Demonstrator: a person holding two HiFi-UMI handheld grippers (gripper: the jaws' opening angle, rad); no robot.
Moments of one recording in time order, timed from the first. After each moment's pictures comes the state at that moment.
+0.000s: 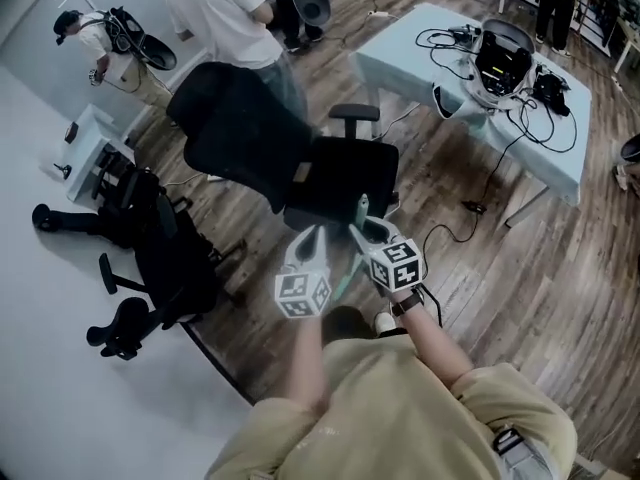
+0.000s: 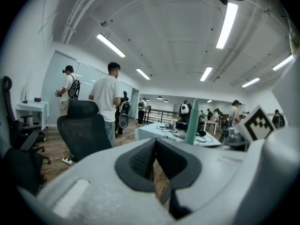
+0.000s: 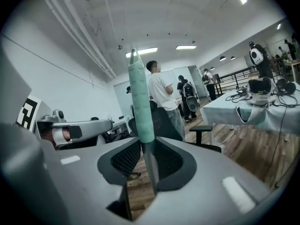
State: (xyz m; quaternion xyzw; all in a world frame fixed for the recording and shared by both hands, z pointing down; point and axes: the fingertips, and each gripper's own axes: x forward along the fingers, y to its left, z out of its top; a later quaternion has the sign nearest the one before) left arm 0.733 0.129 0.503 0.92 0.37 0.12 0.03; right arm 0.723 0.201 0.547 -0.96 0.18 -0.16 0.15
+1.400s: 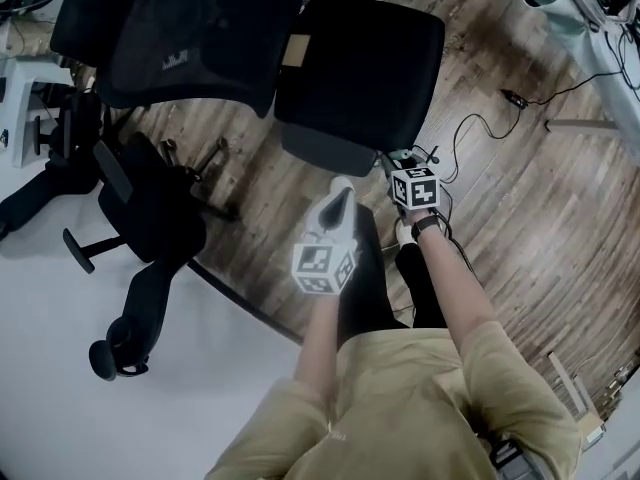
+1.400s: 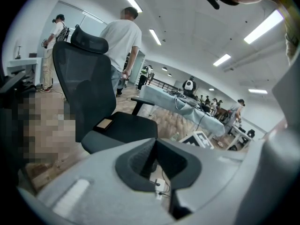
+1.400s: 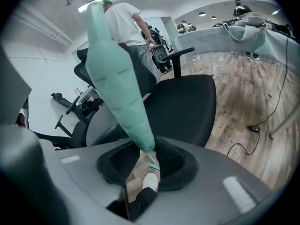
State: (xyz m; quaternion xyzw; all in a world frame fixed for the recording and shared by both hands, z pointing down) left arm 0.846 0.085 0.782 0.85 0.39 0.34 0.07; right arm 0.861 0.186 0.964 -0.87 0.06 -0.44 0.21
